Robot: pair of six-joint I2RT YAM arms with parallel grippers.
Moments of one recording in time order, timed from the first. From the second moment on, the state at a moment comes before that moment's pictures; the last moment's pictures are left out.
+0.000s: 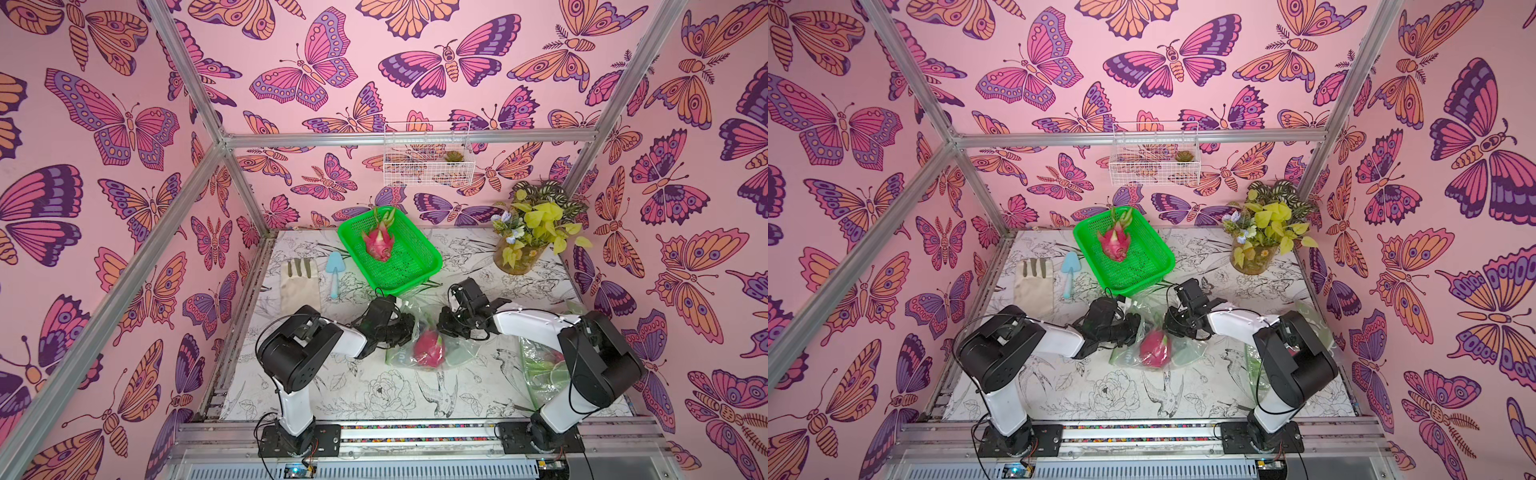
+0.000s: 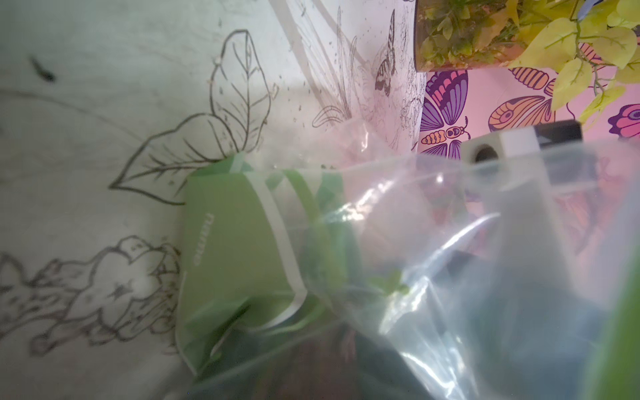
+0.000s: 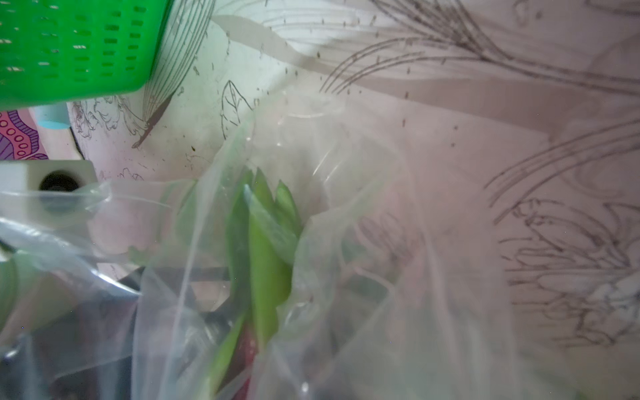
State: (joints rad) left arm -0.66 1.85 0.68 0.57 0.49 -1.15; right arm 0.55 1.64 0.86 -0.26 -0.32 0.84
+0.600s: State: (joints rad) left arm -0.68 1.90 0.71 0.65 0.50 -1.18; right arm 0.56 1.65 0.86 -0.27 -0.32 0.85
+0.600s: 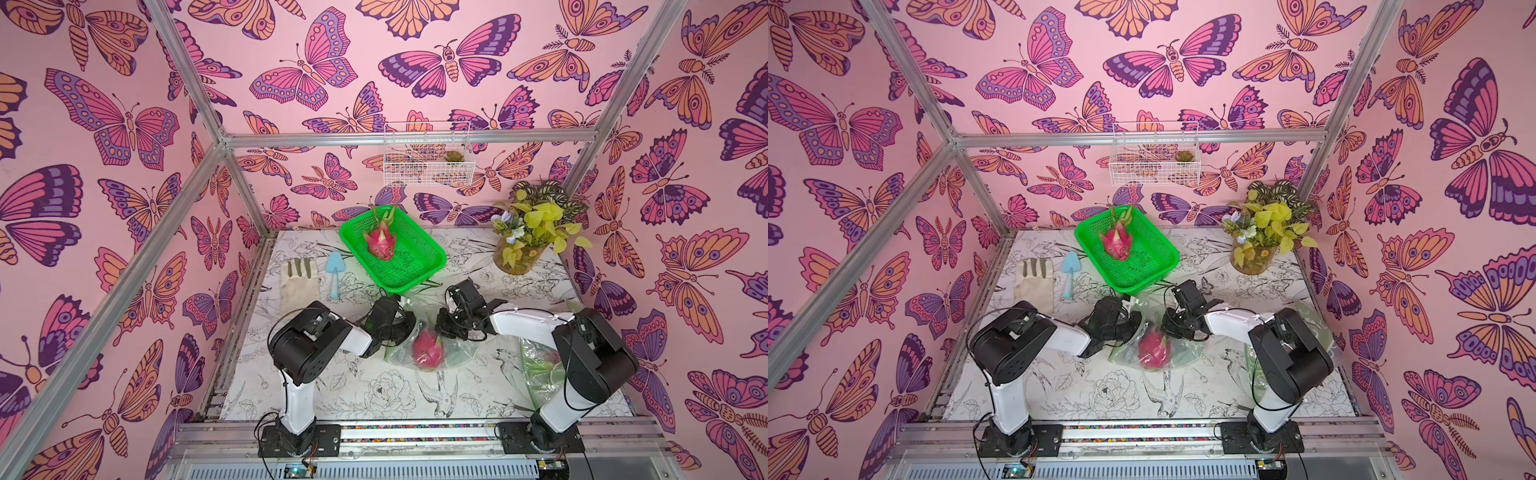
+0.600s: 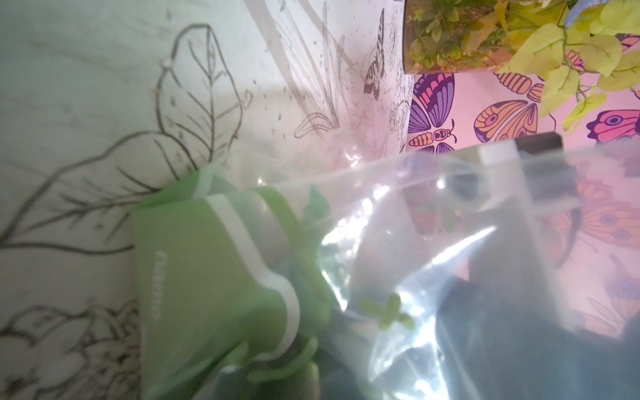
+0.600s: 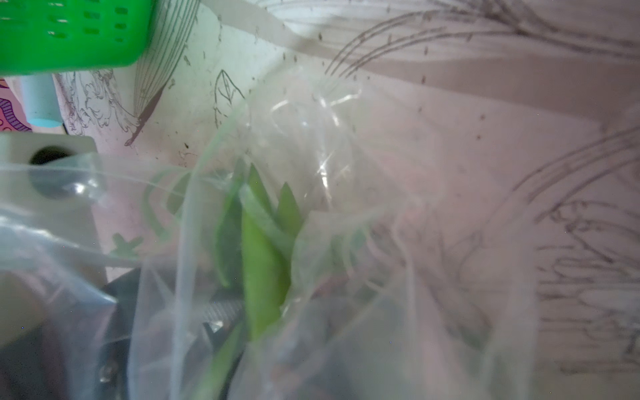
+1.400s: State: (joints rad) left arm -0.65 1.42 0.61 0.40 0.61 -0.72; right arm 0.24 1.28 0.78 -0.51 -0.28 0.70
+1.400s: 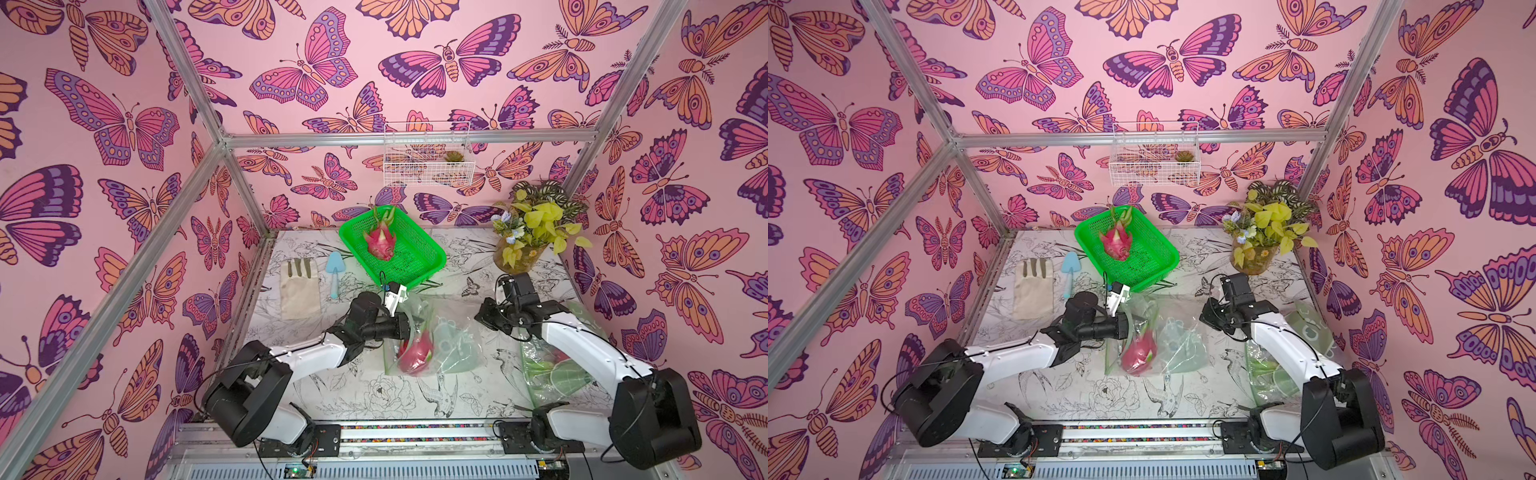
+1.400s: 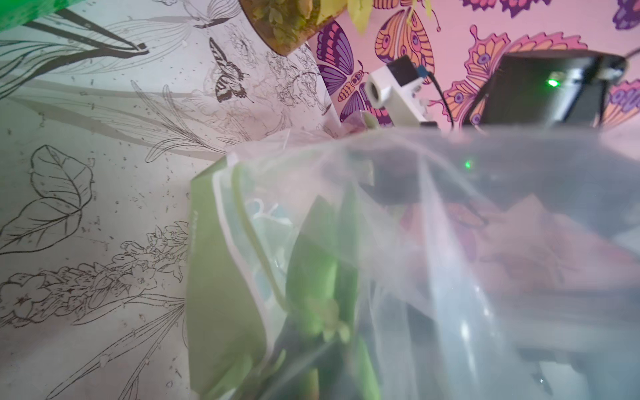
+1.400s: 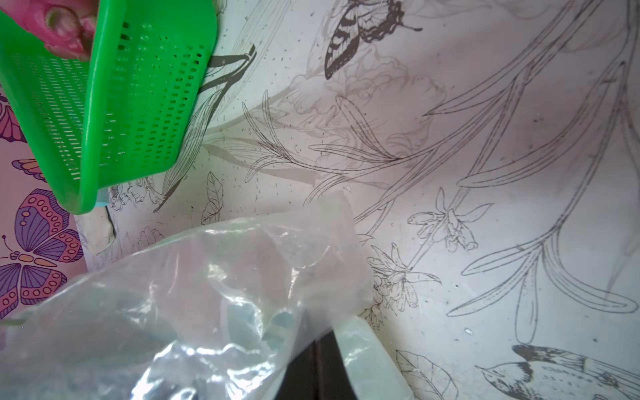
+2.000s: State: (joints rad) left arm -0.54 1.09 0.61 0.03 0.64 -0.56; right arm 0.16 1.31 0.77 -0.55 -0.23 0.67
